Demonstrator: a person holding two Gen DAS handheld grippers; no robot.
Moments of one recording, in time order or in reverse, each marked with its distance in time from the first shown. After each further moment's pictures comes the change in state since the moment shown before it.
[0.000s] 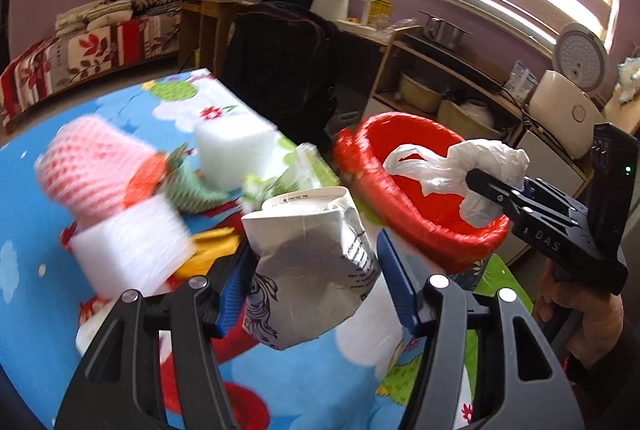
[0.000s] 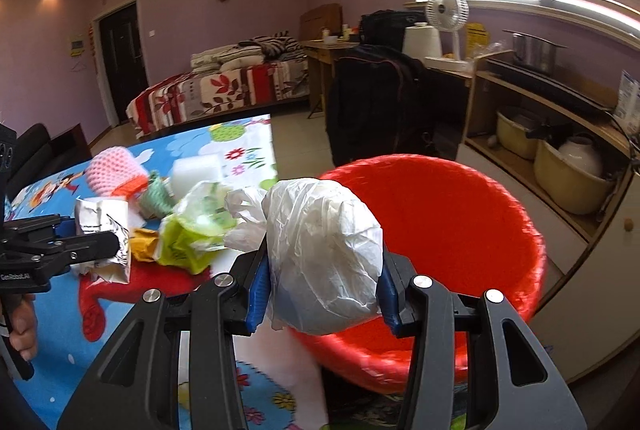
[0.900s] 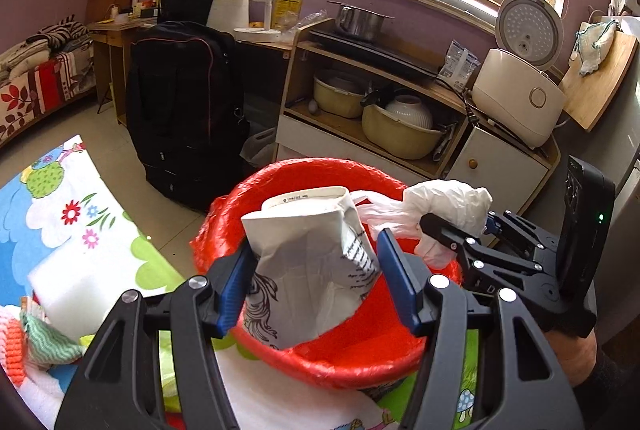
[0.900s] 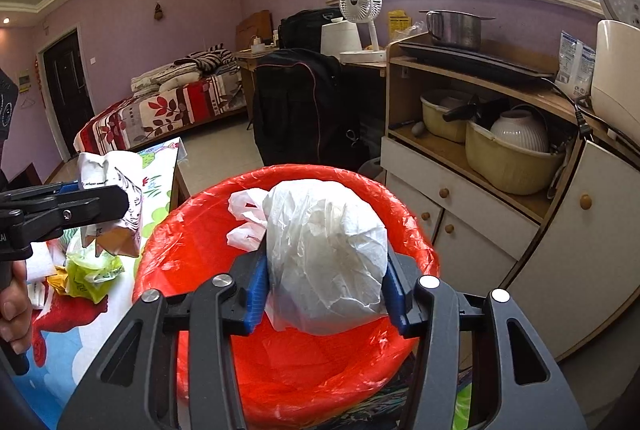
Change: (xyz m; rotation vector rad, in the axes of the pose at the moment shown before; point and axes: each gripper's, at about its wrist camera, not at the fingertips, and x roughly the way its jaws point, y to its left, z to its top) left arm 0.102 -0.102 0.089 0.169 0.016 -0.206; right arm 0.013 -0.107 0.009 0.126 -0.017 -0.167
